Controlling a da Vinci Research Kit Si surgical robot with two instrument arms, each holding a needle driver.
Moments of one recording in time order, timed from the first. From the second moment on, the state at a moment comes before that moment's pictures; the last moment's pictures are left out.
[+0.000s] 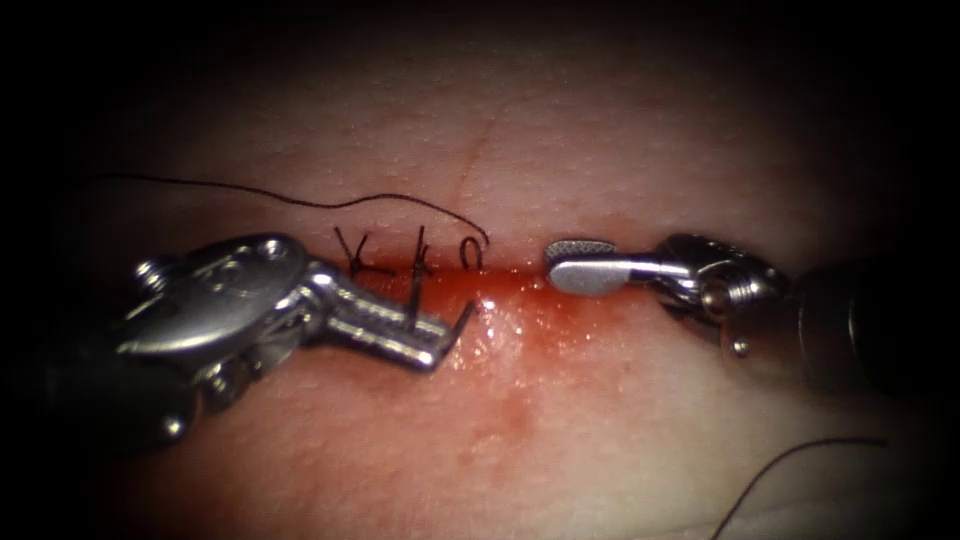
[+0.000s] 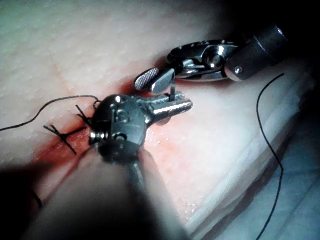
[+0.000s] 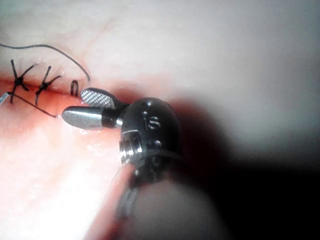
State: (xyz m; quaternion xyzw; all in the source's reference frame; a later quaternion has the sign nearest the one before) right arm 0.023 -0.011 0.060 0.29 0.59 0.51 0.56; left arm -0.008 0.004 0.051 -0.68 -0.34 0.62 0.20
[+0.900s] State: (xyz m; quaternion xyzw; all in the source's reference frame) right arm 0.029 -0.016 0.062 0.19 0.47 0.40 0.77; left arm -0.006 0.006 0.043 -0.70 -0.06 0.71 0.05
